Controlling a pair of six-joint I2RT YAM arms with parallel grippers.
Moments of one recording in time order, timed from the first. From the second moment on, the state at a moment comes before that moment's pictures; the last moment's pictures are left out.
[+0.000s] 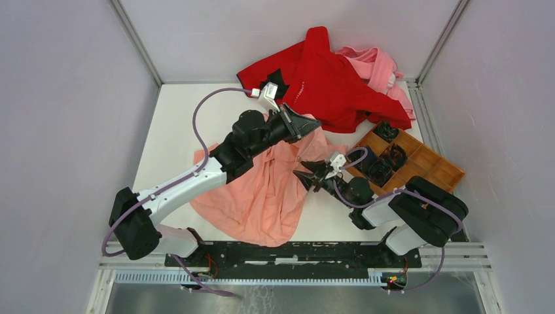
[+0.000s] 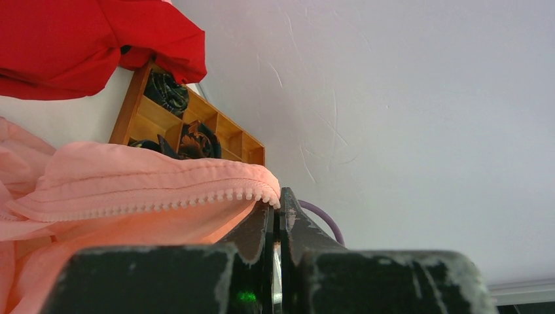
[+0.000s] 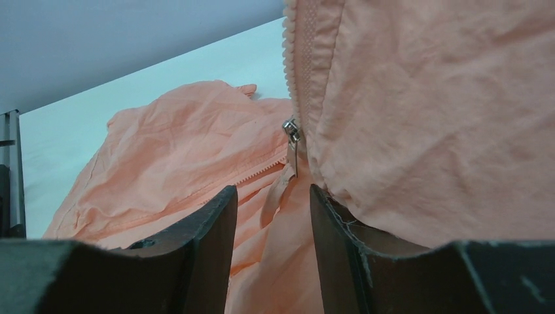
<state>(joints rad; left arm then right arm) -0.83 1.36 1.12 0.24 0.08 -0.97 0.76 1.51 0.18 1.48 -0.14 0.12</state>
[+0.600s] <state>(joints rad) -0.85 1.36 1.12 0.24 0.06 -0.97 0.79 1.52 0.22 1.48 -0.10 0.15</state>
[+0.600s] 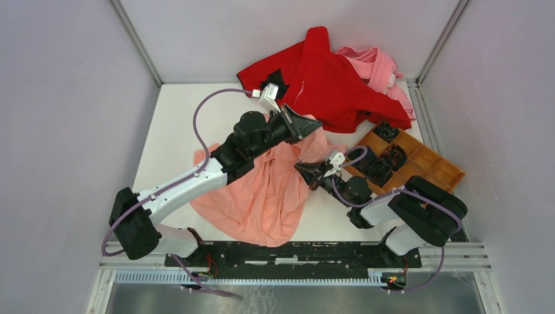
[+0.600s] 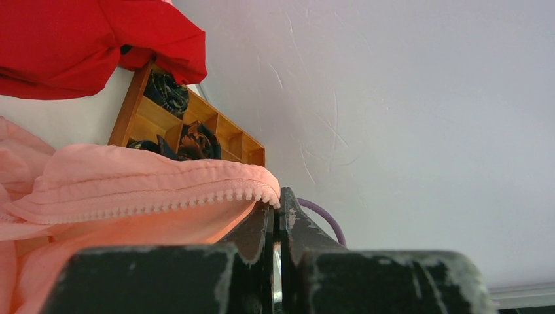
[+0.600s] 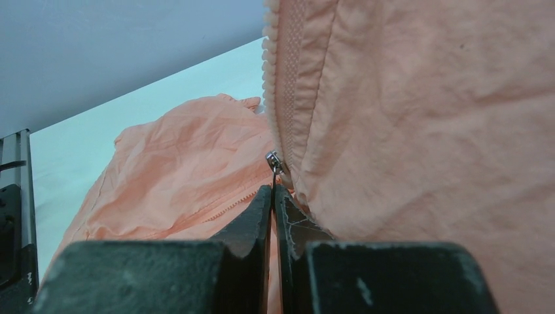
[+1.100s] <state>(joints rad) -0.85 1.36 1.12 0.24 0.05 -0.97 0.79 1.54 0.26 1.48 -0.10 0.19</state>
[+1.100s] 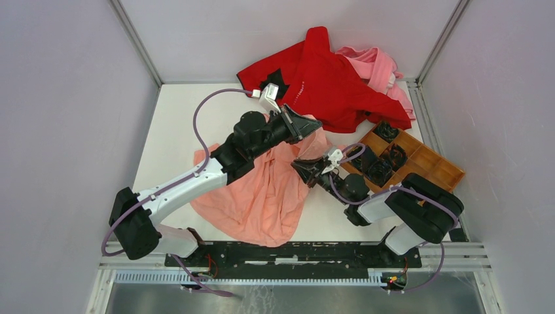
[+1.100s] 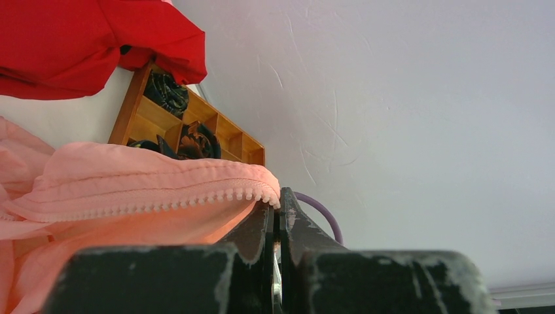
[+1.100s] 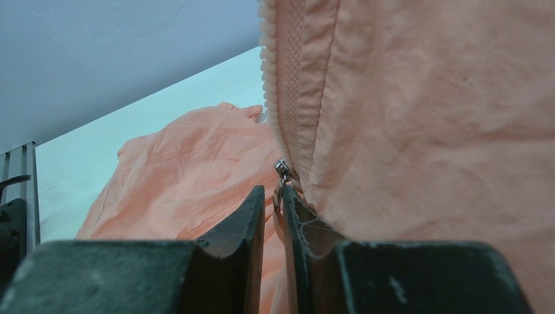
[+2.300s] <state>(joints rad) -0.74 1.33 0.89 0.66 0.16 -0.75 0.64 1.32 0.27 1.09 -0.59 0.46</state>
